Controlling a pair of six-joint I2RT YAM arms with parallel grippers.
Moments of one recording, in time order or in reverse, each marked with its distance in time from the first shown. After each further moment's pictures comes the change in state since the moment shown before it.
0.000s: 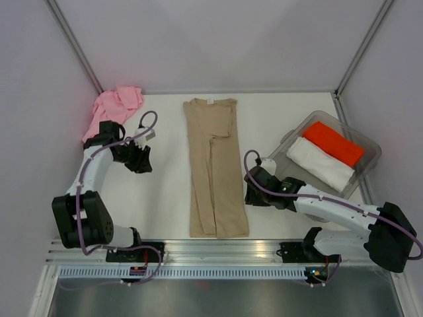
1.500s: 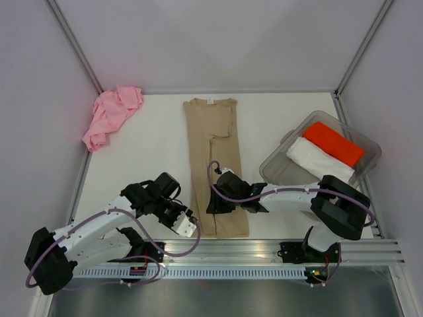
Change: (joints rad) left arm -0.908 -0.378 -0.398 0.045 -0.051 0.560; right arm 0.135 0.423 0.063 0.591 -0.340 -0.034
